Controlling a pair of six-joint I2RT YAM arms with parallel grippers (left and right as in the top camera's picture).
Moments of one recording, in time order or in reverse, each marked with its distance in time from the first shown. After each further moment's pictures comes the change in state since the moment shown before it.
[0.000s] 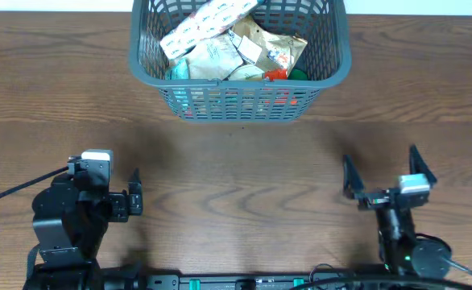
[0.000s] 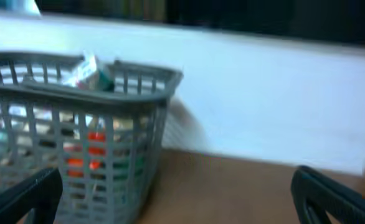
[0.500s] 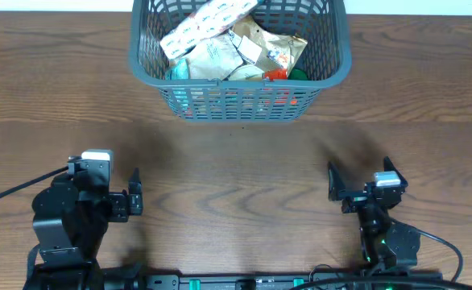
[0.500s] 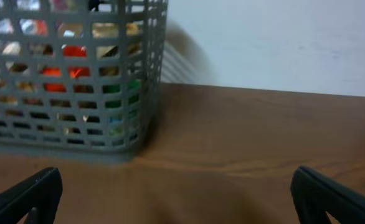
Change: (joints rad) left arm 0.000 0.000 0.000 -0.002 0.000 0.000; right arm 0.041 -0.055 -0.217 -0.066 0.075 0.049
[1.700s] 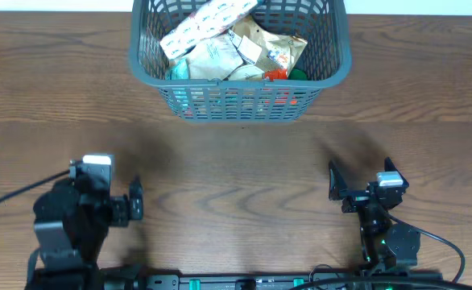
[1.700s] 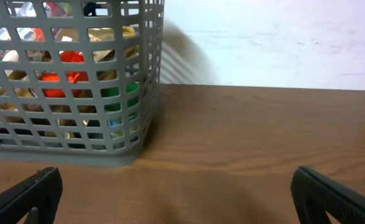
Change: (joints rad) left arm -0.011 -0.051 -0.001 -0.074 -0.001 0.005; right arm 0.000 -0.001 0.000 0.000 0.010 0.030
